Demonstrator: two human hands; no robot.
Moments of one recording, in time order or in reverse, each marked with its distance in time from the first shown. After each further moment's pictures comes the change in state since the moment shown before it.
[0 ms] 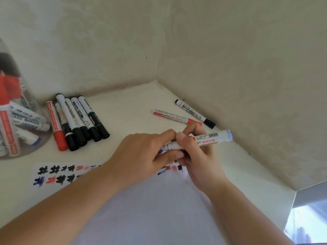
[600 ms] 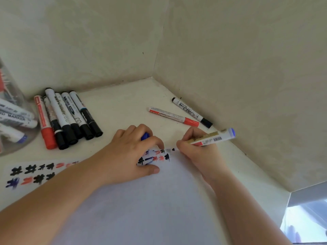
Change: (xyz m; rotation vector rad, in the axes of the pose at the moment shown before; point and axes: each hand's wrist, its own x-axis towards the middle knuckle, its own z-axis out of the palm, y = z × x) left_hand -0.006 -0.036 0.008 0.167 -0.235 -0.041; right_hand 0.014 0.007 -0.031 -0.543 0.254 0.188
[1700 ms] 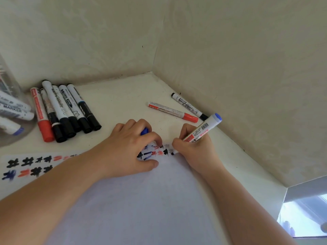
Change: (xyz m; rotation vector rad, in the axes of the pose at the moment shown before) left_hand 0.002 0.001 0.002 0.021 0.004 -0.017; right_hand 0.000 0.002 0.006 -0.170 -0.015 -0.082
